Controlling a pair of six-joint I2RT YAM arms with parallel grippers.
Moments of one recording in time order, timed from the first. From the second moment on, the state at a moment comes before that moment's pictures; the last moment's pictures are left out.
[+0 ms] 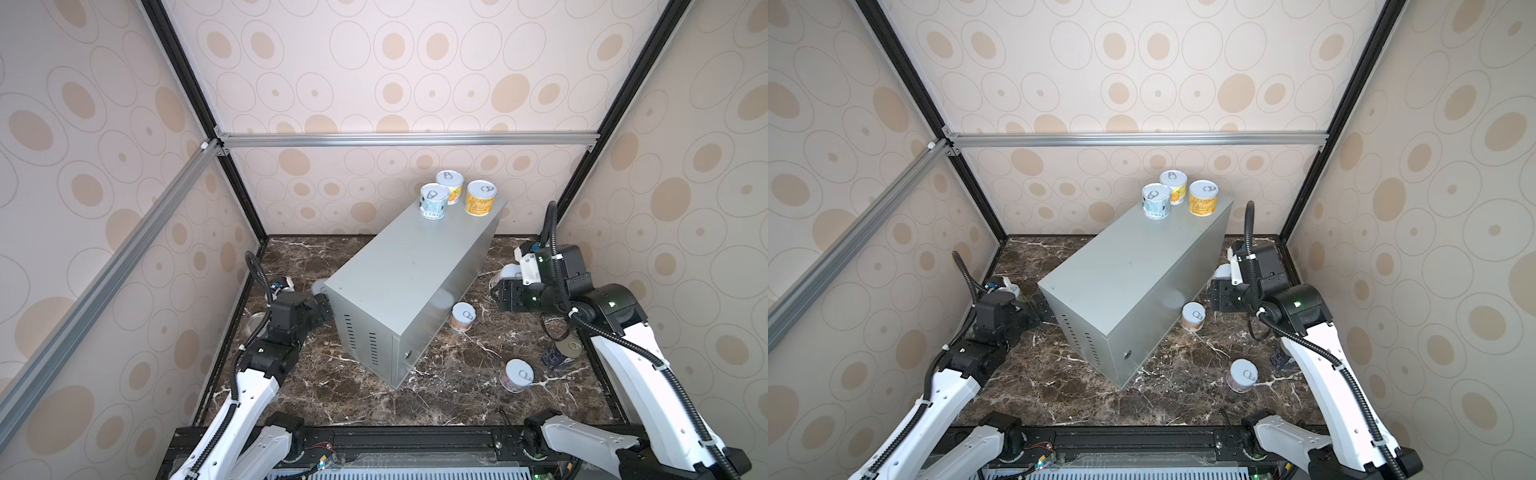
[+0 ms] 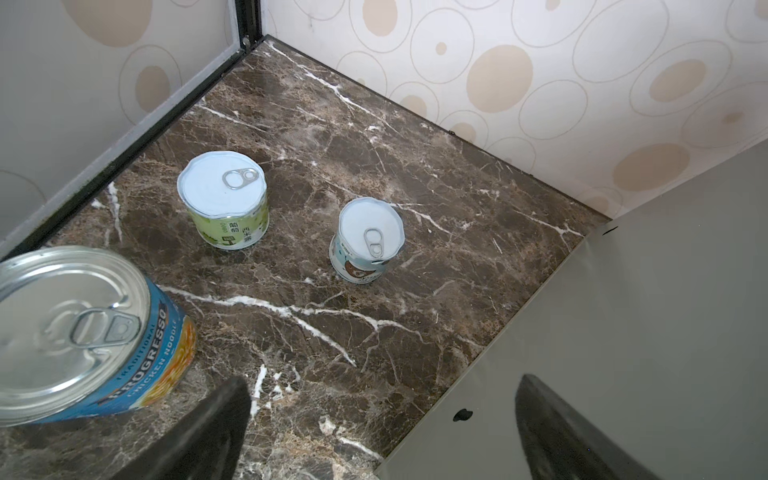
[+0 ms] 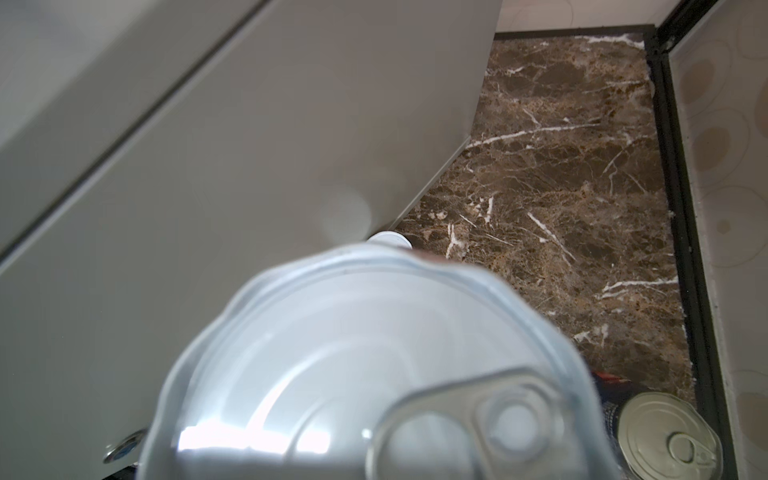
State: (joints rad) left arm -0.24 0.84 0.74 -0.47 -0.26 -0.56; right arm 0.35 1.12 1.50 -1.18 0.04 0.27
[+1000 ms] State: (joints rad) left arm -0.16 1.10 0.94 -0.48 -0.25 -0.46; right arm 0.43 1.60 2.22 -1.37 -0.02 0.15
